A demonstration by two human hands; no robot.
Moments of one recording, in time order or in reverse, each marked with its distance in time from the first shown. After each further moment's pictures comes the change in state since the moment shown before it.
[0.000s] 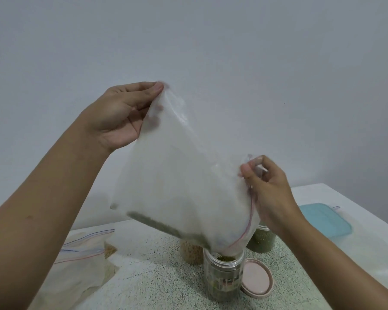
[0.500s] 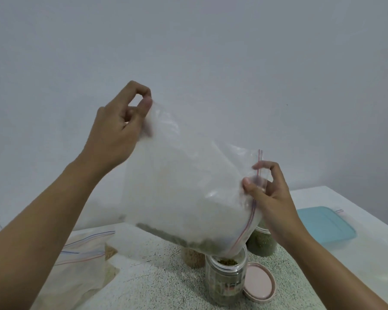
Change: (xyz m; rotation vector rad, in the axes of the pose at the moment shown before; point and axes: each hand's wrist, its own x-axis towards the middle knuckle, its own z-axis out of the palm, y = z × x) left_hand -0.015 -0.031 -0.020 0.874 0.192 0.548; right_hand -0.014 0.013 -0.013 -0.152 -0.076 0.015
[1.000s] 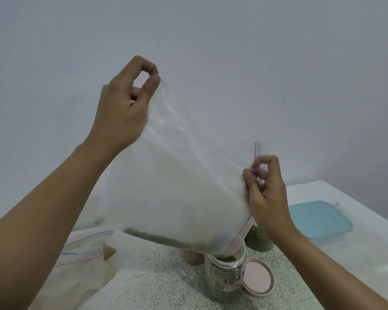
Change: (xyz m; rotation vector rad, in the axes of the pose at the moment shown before) left_hand 0.026 0.019 0.009 0.032 0.055 0.107; right_hand 0.002 0.003 0.011 -0.273 0.113 -0.334
